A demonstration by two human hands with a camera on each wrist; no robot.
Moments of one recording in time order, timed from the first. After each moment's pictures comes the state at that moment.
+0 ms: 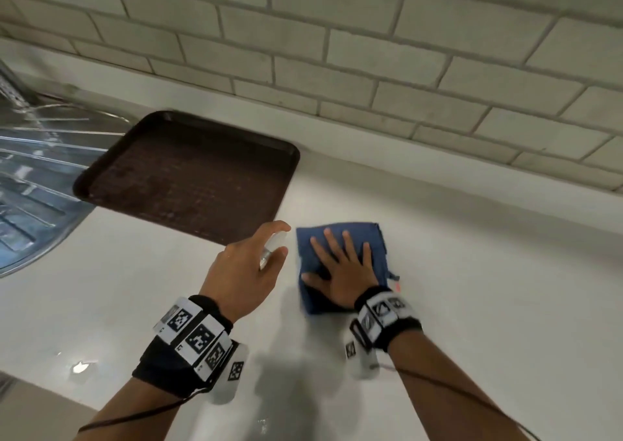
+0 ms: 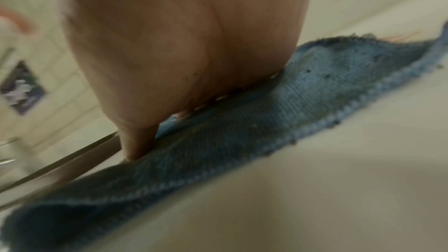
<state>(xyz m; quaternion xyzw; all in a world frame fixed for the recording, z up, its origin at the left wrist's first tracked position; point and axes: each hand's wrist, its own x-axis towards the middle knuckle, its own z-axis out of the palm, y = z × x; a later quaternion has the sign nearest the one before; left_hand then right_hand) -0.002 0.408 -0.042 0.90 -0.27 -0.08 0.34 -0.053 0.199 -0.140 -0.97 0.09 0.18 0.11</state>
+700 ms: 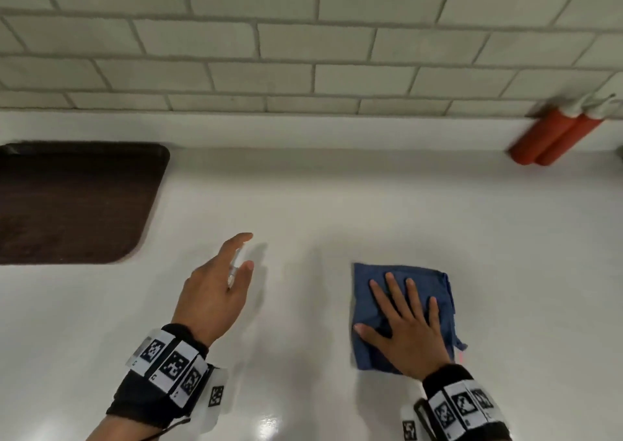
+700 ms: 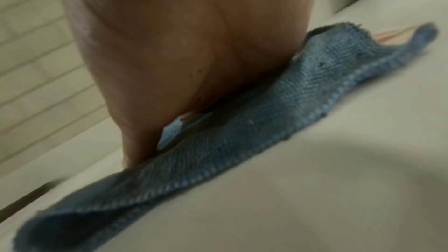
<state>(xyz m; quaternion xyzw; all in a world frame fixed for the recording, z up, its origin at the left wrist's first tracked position) -0.108 0.312 -0.052 0.89 -0.30 -0.13 0.33 -0.344 0.092 -0.146 -0.93 0.32 0.13 0.14</state>
